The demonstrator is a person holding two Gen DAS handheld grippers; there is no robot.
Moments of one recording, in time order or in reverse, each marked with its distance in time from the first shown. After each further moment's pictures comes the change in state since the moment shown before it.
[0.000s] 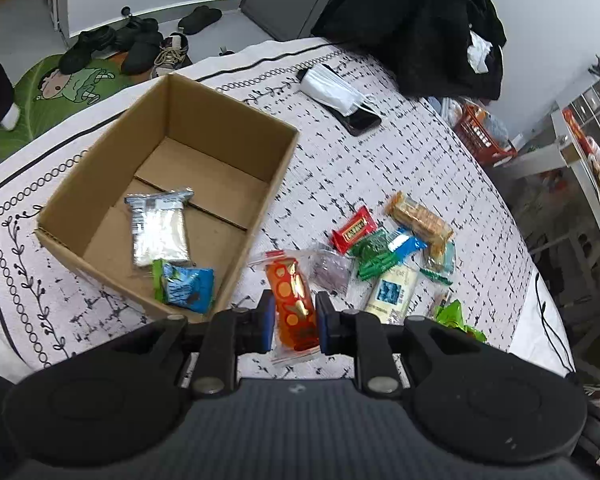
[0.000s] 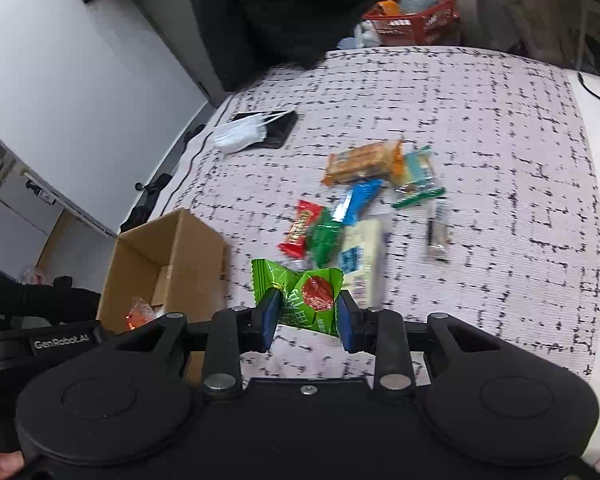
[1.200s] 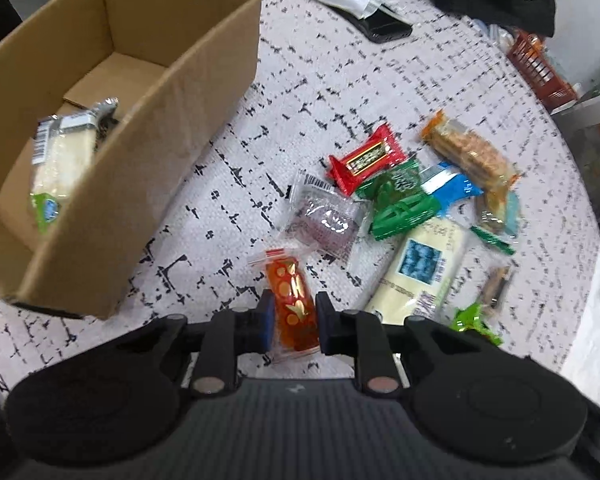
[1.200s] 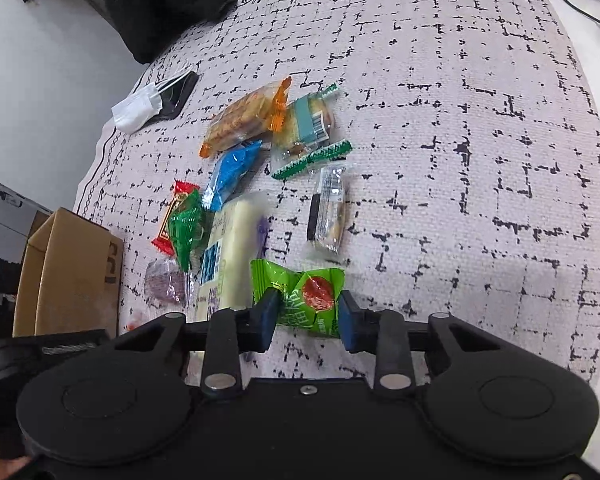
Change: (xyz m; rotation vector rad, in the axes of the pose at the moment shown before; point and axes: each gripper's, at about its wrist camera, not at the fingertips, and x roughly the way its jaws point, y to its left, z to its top) left arm 0.120 -0.050 -0.028 -0.009 0.136 0.138; right arm 0.085 -0.116 0.008 0.101 0.123 -0.040
